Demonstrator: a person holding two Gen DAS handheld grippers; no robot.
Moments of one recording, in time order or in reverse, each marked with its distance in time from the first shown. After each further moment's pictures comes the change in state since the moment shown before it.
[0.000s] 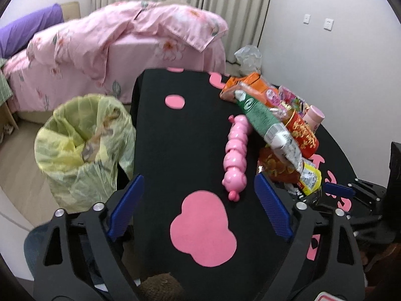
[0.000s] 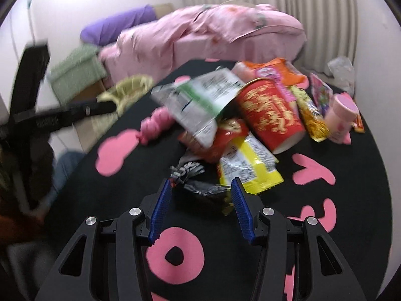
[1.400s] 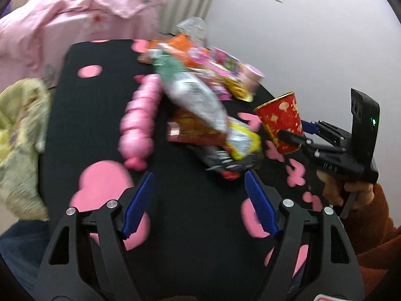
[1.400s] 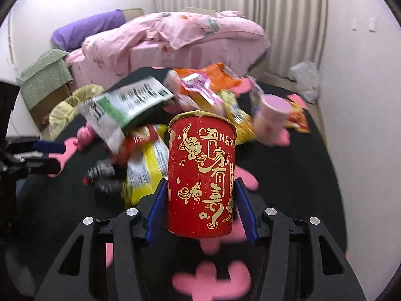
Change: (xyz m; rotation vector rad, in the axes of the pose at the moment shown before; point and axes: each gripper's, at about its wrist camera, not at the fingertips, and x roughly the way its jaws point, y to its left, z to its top) left arm 0.022 -0.070 -0.019 0.135 0.154 -0.334; right arm -0.034 -0.080 -0.005 0.065 -0.039 -0.221
